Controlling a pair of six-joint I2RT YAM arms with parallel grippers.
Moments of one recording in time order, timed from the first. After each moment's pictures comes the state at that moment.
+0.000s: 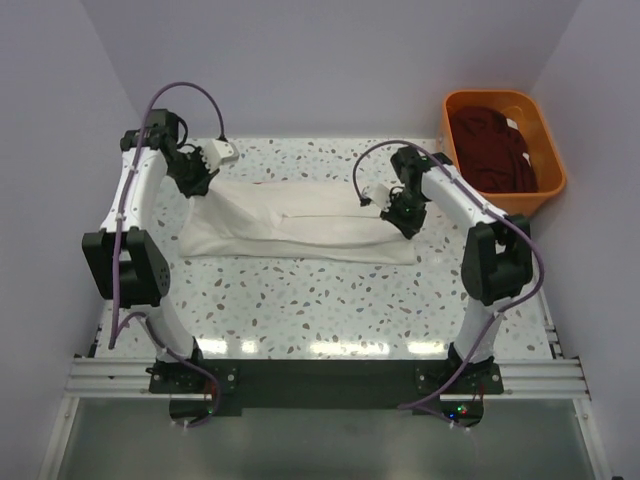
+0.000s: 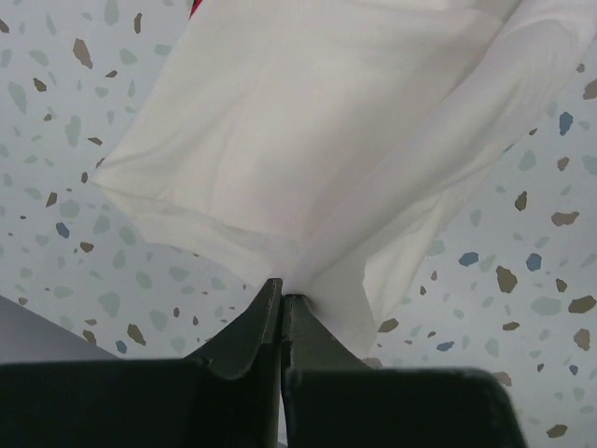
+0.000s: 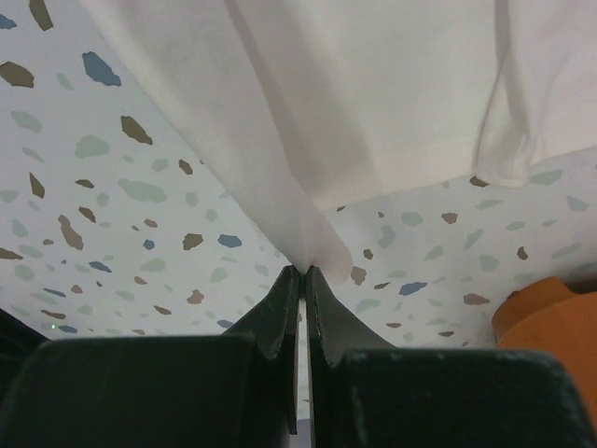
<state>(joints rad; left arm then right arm) 0.08 1.80 1.75 -1.15 0.41 1.08 0.30 1.86 1.55 -1.15 -0.10 -0.86</state>
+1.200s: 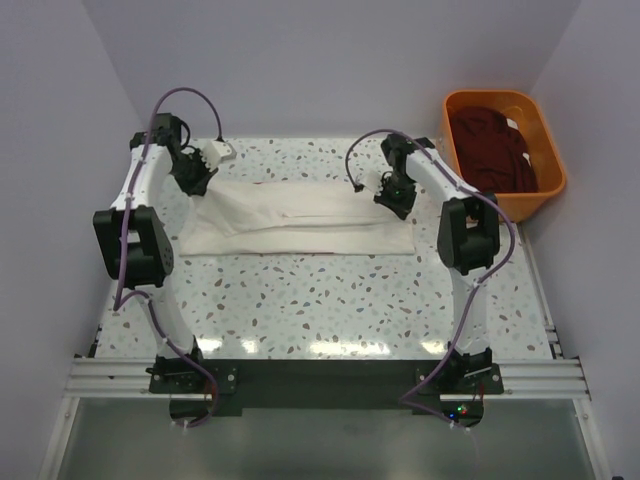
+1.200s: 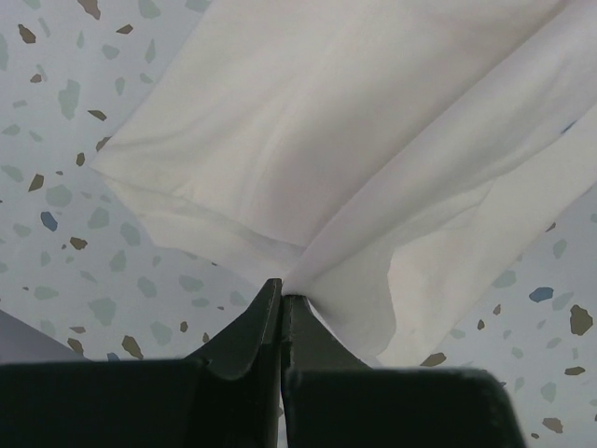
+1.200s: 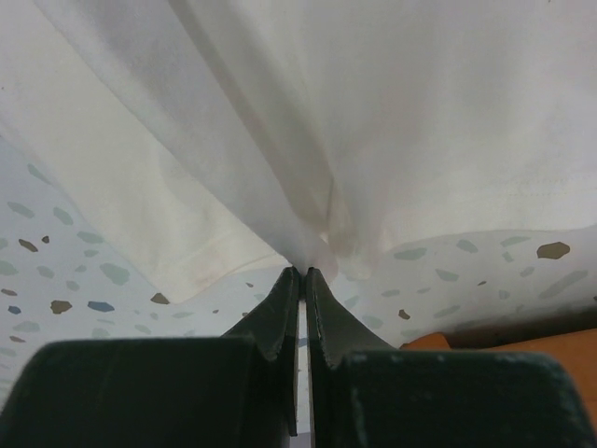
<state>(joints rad) 0.11 1.99 1.80 -1.02 0.36 1.03 0.27 2.22 1.93 -1.18 -0.02 -0.94</state>
